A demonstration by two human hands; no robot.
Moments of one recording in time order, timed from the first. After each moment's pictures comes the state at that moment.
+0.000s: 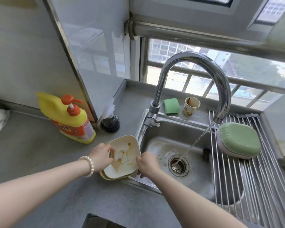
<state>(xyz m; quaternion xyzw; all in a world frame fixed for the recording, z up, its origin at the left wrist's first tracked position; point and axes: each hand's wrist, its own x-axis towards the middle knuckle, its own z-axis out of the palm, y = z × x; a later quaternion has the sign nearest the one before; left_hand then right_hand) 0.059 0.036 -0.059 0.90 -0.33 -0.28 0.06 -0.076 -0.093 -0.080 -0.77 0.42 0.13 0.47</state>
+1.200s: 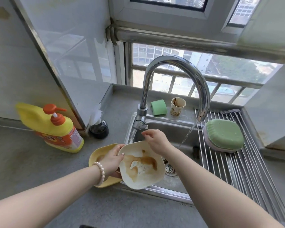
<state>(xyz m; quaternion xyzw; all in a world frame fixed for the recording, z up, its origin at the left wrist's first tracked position) 0.003 -0.015 -0.040 0.77 -0.14 -0.47 0.41 -0.083 -0.176 -0.034 -0.86 0.33 -0.04 0.39</state>
